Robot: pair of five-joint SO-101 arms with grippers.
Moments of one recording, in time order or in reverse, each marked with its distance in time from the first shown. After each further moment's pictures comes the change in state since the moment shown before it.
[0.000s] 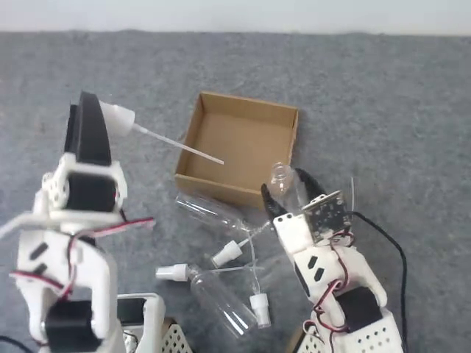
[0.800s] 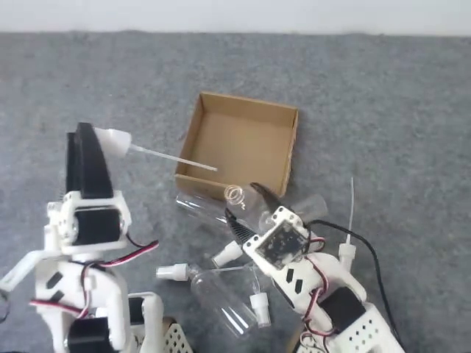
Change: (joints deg) left arm -4.0 -20.0 18.3 -5.5 0.0; right arm -14.5 0.0 7.6 -9.1 12.2
